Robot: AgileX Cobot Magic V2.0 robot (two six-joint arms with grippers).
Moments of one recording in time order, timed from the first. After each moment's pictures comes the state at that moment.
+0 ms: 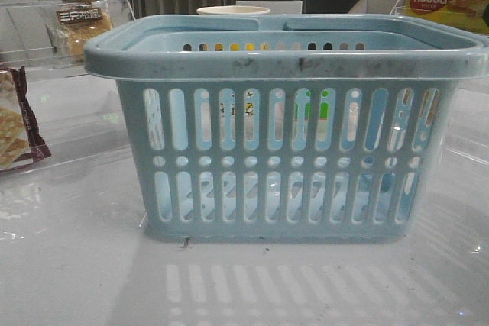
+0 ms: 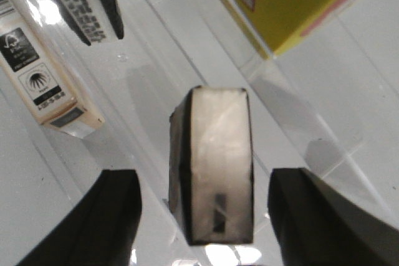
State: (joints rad) left arm -0.03 0.61 -0.60 0.03 0.68 -0.04; right arm -0.19 1.89 -1.55 -0.05 0.66 -0.07
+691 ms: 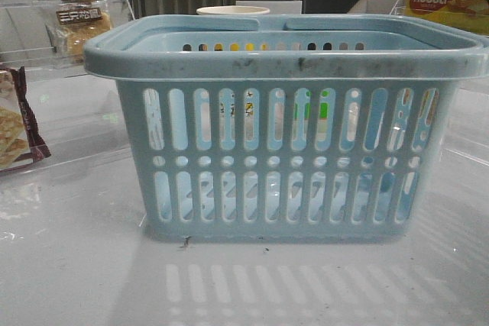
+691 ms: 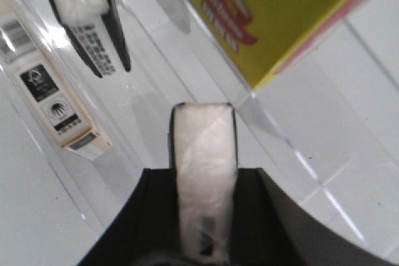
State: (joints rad) left arm -0.03 0.61 -0.60 0.03 0.68 -0.04; right arm -0.19 1.81 -1.55 -0.03 0.64 -0.07
